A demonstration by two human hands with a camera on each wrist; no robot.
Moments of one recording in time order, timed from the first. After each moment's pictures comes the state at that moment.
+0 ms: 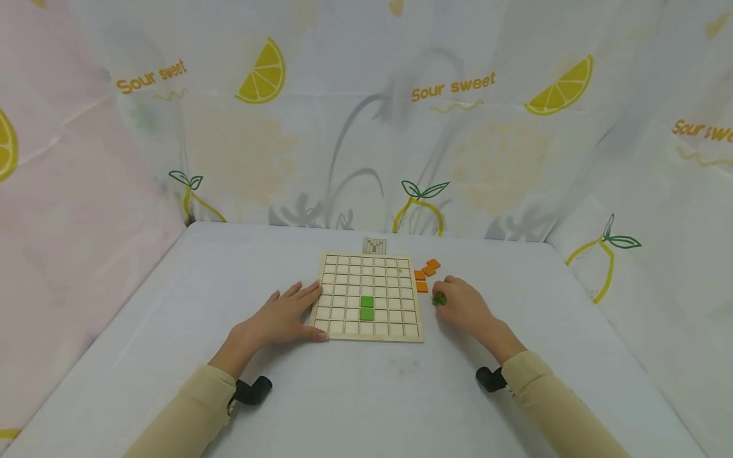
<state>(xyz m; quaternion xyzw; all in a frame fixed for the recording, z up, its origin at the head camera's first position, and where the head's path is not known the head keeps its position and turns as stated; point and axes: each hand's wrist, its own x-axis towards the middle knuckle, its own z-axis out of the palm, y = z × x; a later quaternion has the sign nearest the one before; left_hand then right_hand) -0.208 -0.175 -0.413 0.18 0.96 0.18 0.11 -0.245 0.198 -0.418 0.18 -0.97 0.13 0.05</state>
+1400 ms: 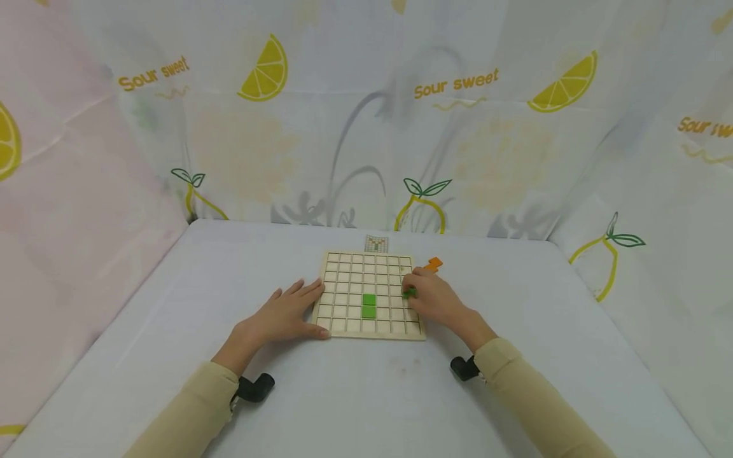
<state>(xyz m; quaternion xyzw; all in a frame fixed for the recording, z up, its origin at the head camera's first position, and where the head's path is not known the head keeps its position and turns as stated) -0.209 -0.176 -0.416 0.19 0.96 0.18 0.10 -0.262 0.152 -0.422 0.27 -0.95 0.17 0.05</state>
